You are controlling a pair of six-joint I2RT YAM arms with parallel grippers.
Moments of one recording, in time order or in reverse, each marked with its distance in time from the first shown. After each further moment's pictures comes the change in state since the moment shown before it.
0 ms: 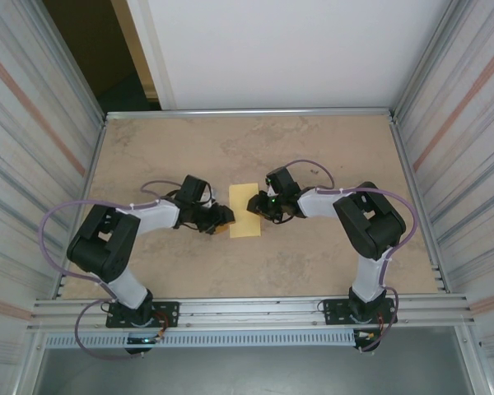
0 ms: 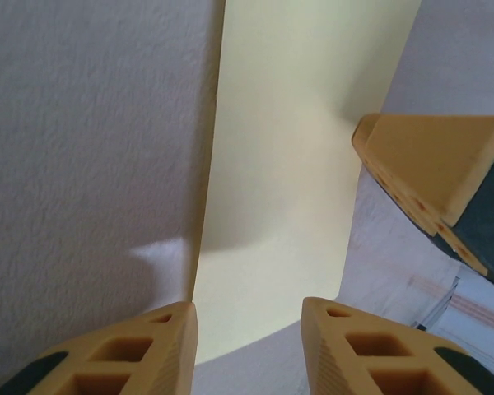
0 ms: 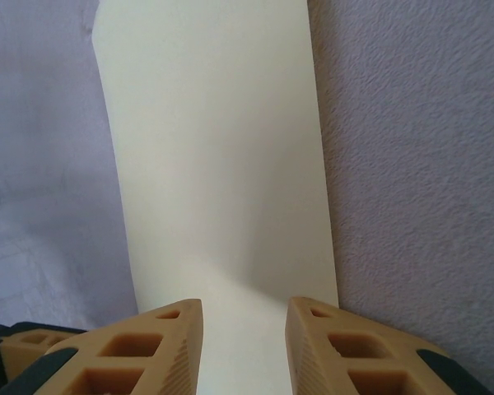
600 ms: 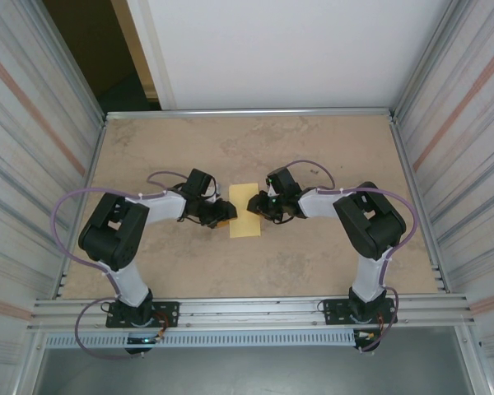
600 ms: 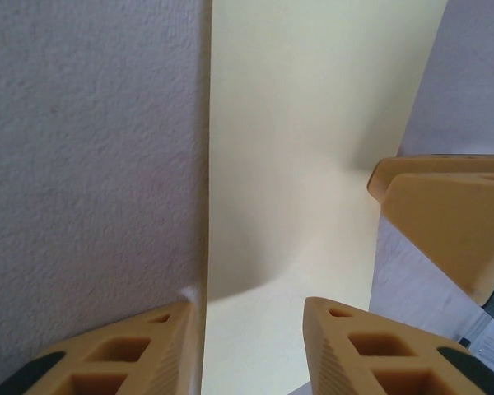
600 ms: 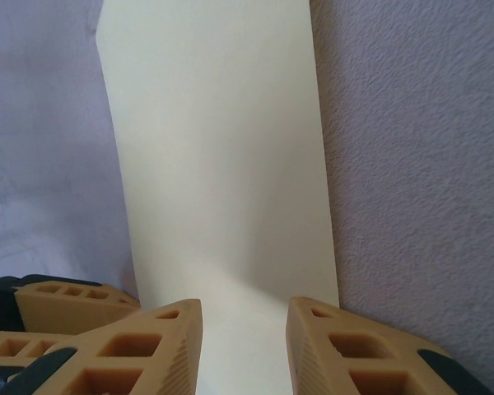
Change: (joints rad) left arm 0.006 0.099 0.103 -0.058 -0.034 0.119; right arm -0.002 0.000 -0.008 0.016 -0.011 0.000
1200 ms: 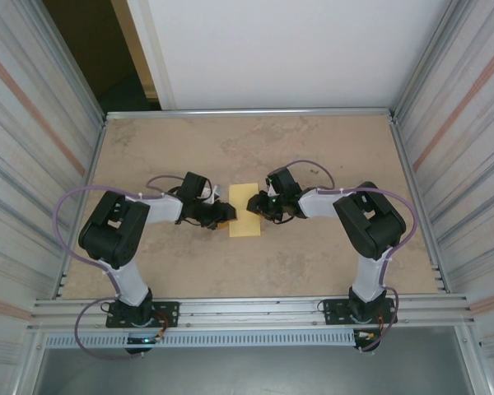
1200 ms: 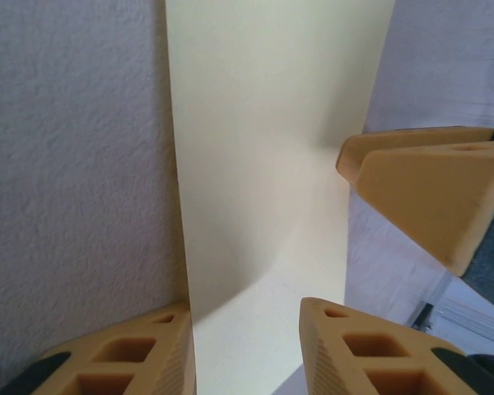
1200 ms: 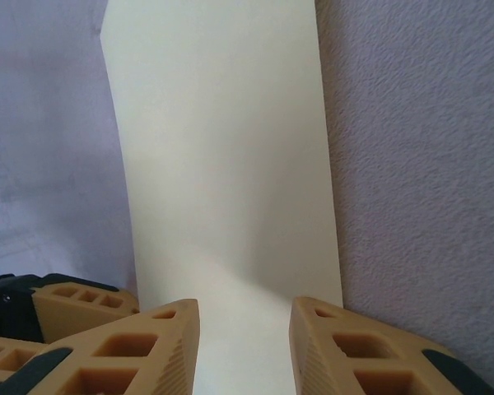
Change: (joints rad) left arm 0.035 0.013 -0.076 0.150 0.161 0.008; right arm -0.001 0.000 -0.001 0.008 -0.007 0.000
